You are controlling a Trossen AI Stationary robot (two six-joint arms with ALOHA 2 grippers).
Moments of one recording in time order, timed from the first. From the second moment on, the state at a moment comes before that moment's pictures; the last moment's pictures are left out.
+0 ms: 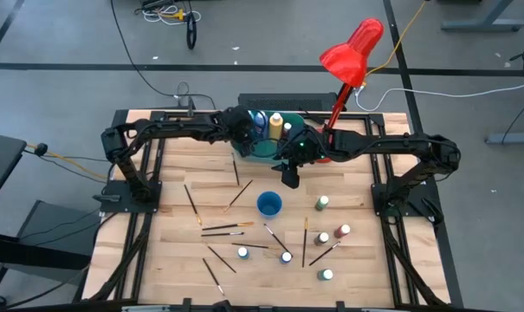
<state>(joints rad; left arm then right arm) 0.44 1.73 1.19 -0.33 -0.26 0.11 -0.20 1.53 1.18 -0.37 -0.09 -0.01</state>
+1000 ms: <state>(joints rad) 0.27 1.46 1.41 -0.73 -0.19 0.06 0.08 1.41 1.18 -1.03 0.11 0.34</state>
